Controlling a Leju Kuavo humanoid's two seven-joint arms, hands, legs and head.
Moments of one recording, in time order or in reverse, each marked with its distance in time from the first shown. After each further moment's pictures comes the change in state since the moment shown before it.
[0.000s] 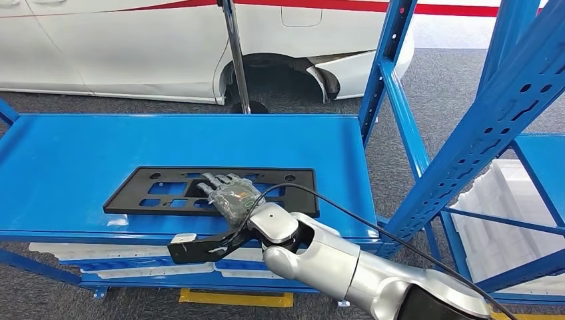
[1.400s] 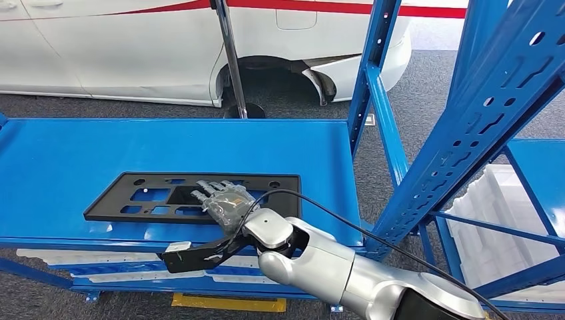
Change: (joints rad) left arm -0.001 -0.001 -0.001 0.002 -0.011 0.000 -0.003; right arm 0.014 0.030 0.012 0.026 -0.002 0.003 -0.024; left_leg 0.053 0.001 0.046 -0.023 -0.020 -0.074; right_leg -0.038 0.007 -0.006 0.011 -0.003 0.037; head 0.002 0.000
